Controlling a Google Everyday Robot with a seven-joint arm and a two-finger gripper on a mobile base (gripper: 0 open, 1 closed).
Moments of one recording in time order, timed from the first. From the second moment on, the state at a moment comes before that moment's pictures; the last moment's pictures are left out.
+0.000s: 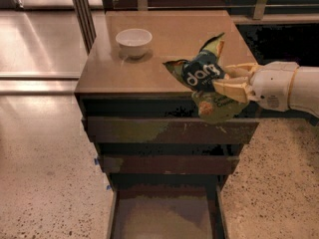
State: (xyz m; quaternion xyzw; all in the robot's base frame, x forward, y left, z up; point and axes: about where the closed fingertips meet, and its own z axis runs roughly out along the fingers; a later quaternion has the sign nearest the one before) arm 0.542 -0.161 0.915 -0.42 0.69 0.17 0.56
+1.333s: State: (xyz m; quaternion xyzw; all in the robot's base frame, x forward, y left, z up) arm 0.619 -0.172 0.949 -0.43 0.68 0.17 0.57
